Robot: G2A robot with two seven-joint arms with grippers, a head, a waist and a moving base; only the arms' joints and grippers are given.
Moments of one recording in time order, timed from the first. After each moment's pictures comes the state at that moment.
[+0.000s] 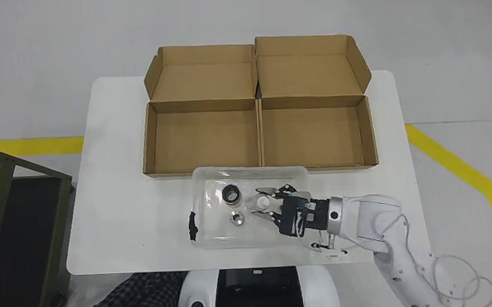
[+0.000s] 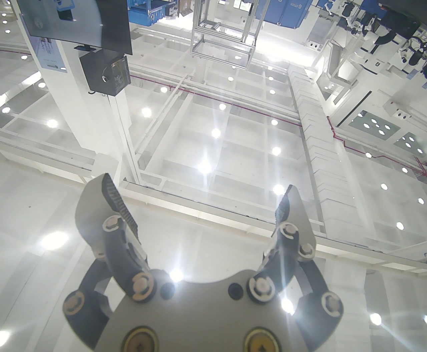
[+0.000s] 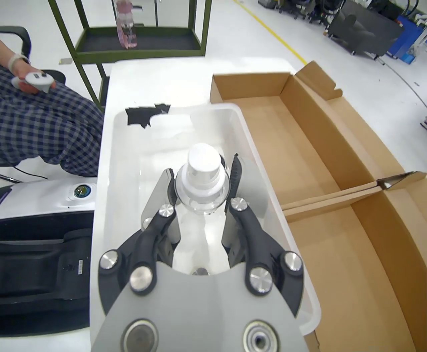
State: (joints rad) left arm -0.11 -0.30 -0.54 -1.19 3.07 0.29 0.07; right arm -1.38 -1.13 1.22 -1.98 -1.38 -0.90 0.14
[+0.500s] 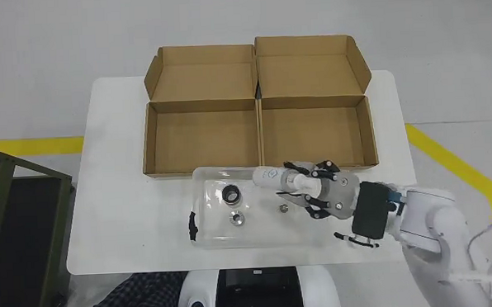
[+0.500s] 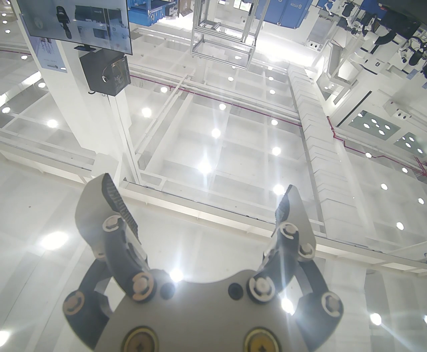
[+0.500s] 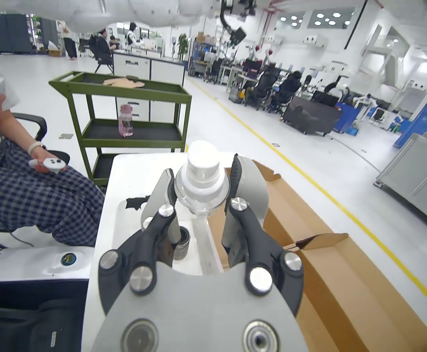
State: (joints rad) left arm -0.11 -0.30 -0.54 -1.19 3.07 0.29 0.07; right arm -1.40 -1.11 1.45 -2.13 -1.13 -0.92 -0.04
